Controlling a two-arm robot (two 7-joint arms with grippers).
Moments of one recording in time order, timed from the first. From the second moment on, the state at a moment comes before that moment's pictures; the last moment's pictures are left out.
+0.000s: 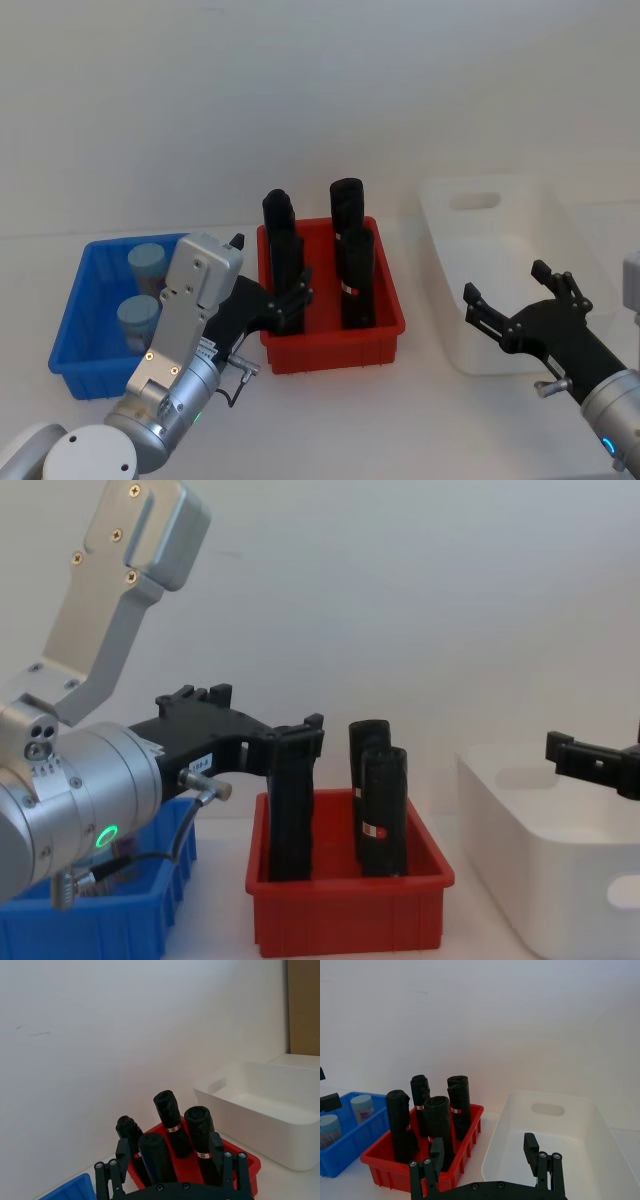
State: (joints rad) left arm -0.24 0.38 0.45 -1.63 -0.20 0.01 -0.01; right arm -0.01 0.34 -0.23 -1.77 0.29 0.03 0.07
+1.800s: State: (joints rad) left arm -0.24 0.41 0.42 -1.60 -0.25 0.06 0.00; right arm -0.01 0.34 -0.23 -1.77 0.29 0.03 0.07
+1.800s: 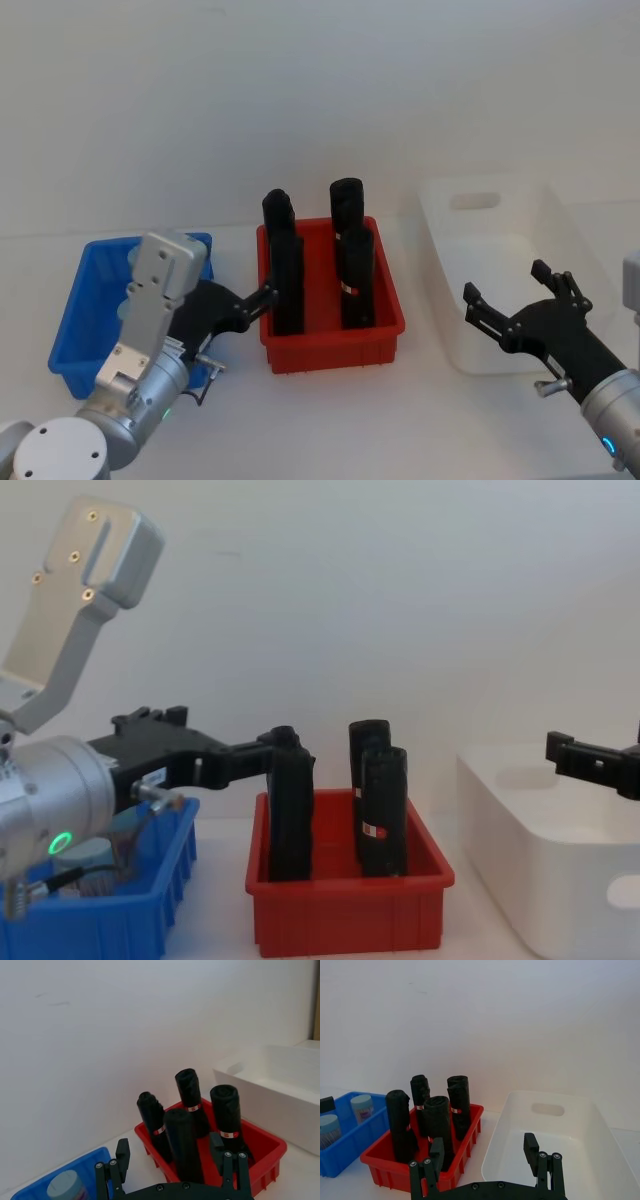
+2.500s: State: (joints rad) left arm -0.25 0.45 0.34 -1.50 -0.35 0.18 0.04; right arm -0.01 0.34 -0.23 -1.77 0.29 0.03 0.07
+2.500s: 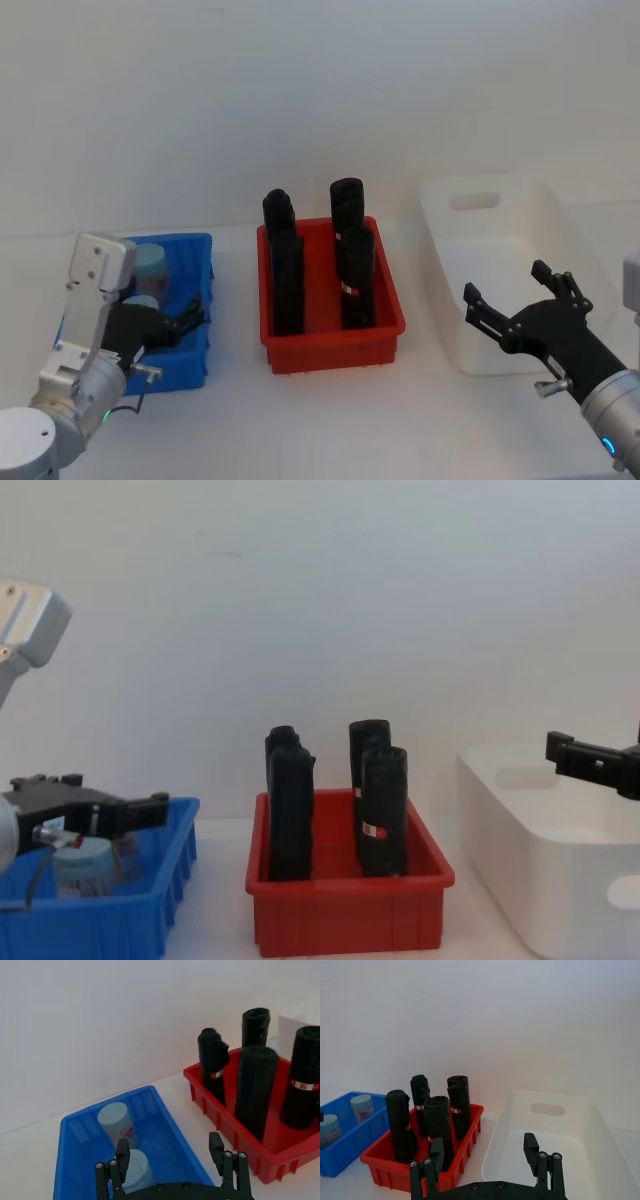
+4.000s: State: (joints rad) left arm -0.43 0.40 0.28 -1.18 -0.36 0.28 -0.08; right arm -0.01 0.34 -0.23 -1.77 0.29 0.03 0.07
